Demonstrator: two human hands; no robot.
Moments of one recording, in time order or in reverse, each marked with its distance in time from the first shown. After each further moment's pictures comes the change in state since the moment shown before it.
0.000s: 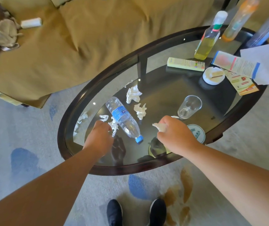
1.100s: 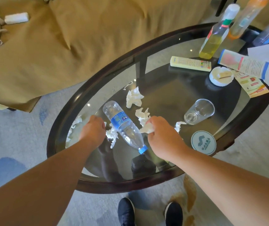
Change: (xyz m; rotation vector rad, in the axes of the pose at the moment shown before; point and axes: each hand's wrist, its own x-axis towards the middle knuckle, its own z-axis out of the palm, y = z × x) left_hand 0.097 -0.040 0.023 0.086 -0.015 -0.081; right_hand 0.047 -0.024 0.045 0.088 -0.018 -0.038
